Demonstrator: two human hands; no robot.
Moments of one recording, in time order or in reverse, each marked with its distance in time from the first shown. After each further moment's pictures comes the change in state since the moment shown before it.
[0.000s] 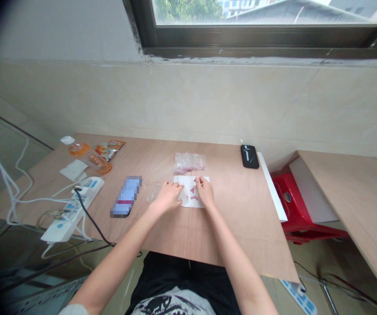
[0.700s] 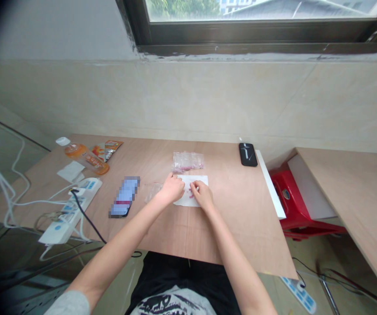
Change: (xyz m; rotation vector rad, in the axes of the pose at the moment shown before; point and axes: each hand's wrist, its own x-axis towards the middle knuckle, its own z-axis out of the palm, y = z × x) left_hand 0.035 0.008 -0.011 0.119 -0.031 0.062; right_hand -0.019 -0.010 -0.010 -0.100 -0.114 -0.098
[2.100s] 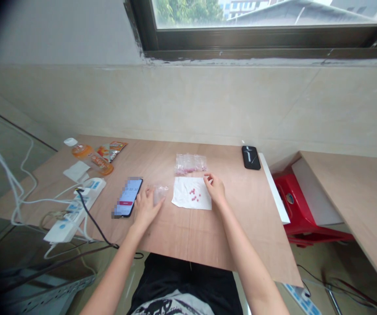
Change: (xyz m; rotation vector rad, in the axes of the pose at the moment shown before) left_hand -0.096 -0.039 0.080 -0.185 0.349 -0.673; right_hand 0.028 0.030 -0.029 -0.027 0.139 0.041
